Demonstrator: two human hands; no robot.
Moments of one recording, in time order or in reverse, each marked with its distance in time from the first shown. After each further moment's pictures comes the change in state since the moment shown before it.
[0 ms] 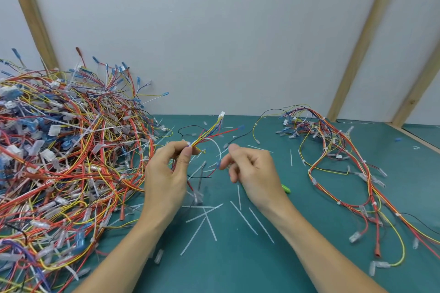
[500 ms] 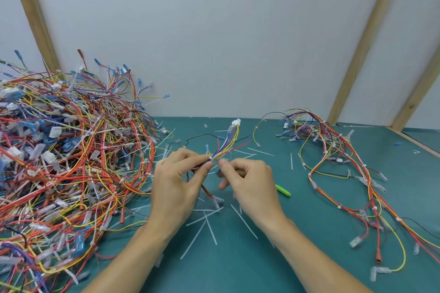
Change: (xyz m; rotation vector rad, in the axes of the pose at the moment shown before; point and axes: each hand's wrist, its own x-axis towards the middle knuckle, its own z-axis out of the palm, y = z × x) left_hand -0.005 0.000 0.006 0.112 -0.047 0.268; right_hand -0.008 0.011 0.008 -0.220 0.054 0.055
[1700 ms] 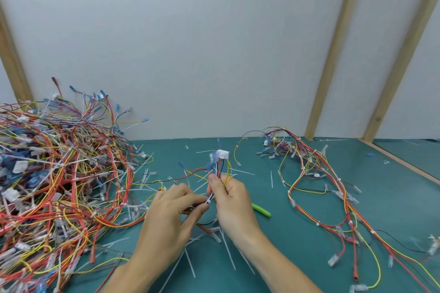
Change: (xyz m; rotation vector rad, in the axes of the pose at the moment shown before) left_hand -0.009 0.008 0.014 0.148 -0.257 0.113; right_hand 0.010 0.004 -0.001 0.171 0.059 0.083
